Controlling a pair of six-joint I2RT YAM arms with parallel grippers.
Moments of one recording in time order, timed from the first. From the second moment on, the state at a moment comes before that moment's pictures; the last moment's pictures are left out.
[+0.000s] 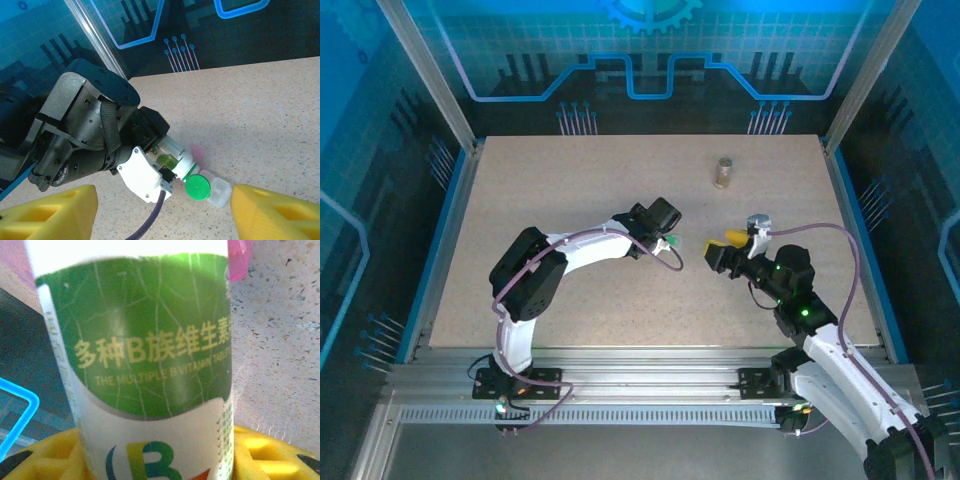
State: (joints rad) left arm -0.74 1.98 1.38 -0.44 -0.77 1.63; right arm 0.35 0.67 0.41 0.10 -0.29 0.37
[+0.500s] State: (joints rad) left arm -0.73 1.98 1.40 -0.44 -0.77 1.65; right arm 0.36 0.67 0.41 0.10 -0.29 0.37
